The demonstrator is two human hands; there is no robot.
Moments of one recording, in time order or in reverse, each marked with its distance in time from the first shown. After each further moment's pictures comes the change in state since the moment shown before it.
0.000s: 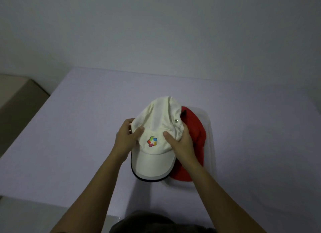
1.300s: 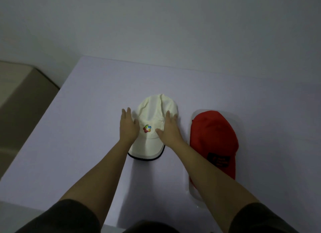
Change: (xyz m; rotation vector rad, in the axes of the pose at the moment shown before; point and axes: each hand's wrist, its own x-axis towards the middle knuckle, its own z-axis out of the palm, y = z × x) left_hand 0.129 -0.049 -0.064 0.562 0.118 -0.040; right_hand 0.109 0.024 0.134 -0.823 -0.269 0.131
